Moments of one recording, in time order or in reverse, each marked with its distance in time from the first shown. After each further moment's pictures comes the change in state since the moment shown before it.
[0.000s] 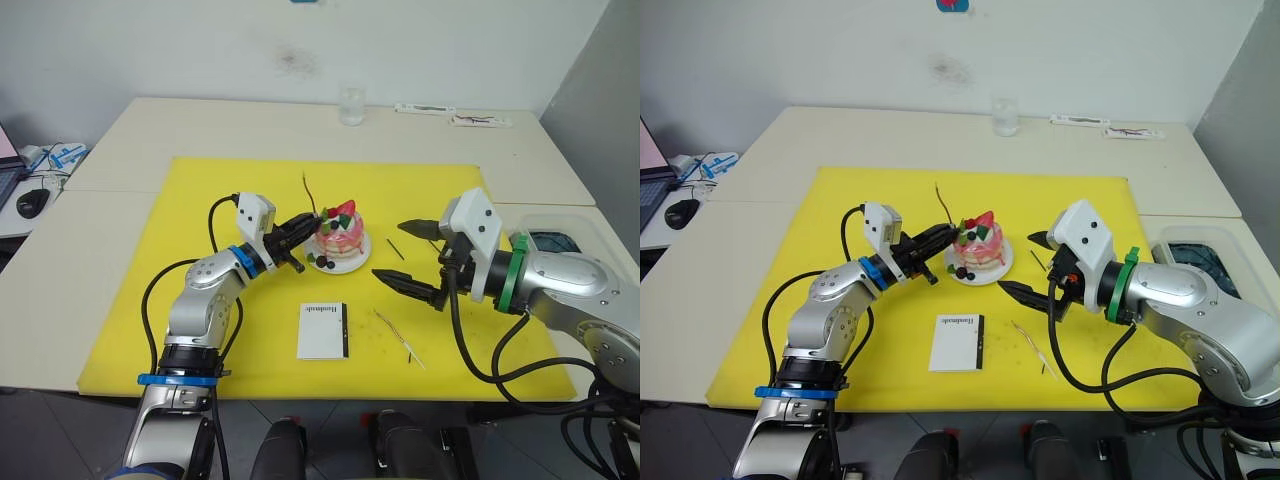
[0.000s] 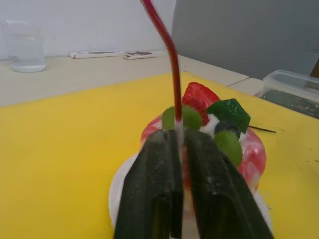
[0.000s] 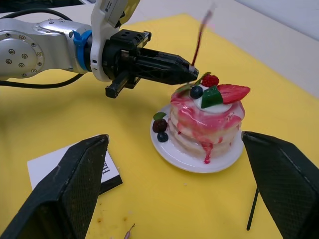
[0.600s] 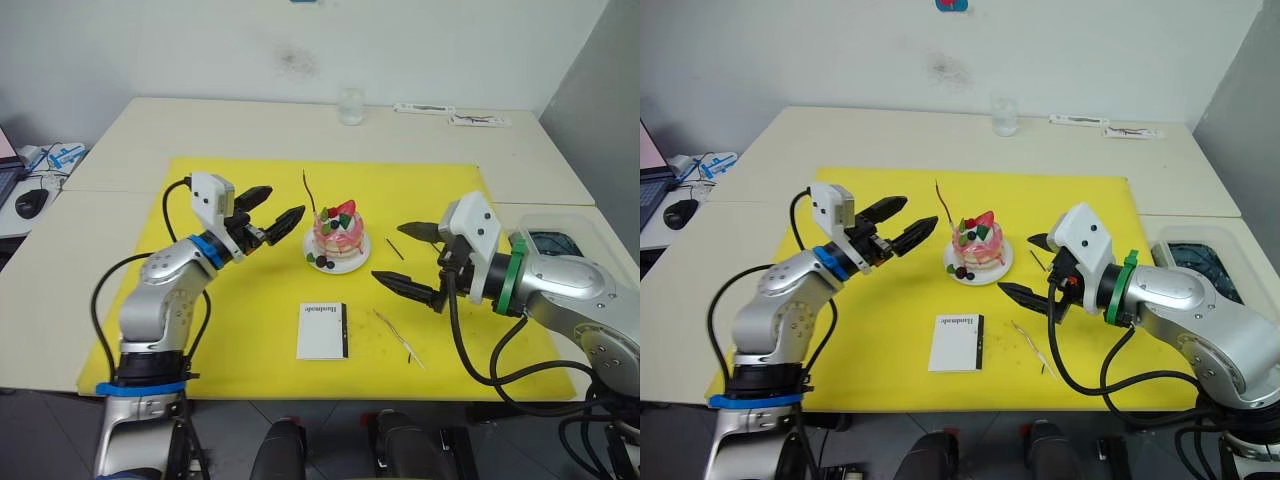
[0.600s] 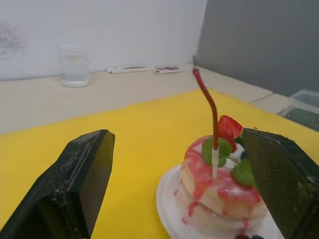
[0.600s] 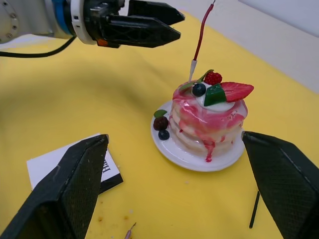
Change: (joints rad) left arm 0.047 0.148 0.117 -0.249 -0.108 0.180 0.050; right arm 0.026 0.015 -0.001 0.000 -0.026 -0.018 0.019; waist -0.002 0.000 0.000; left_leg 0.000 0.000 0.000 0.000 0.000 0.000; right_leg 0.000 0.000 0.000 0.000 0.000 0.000
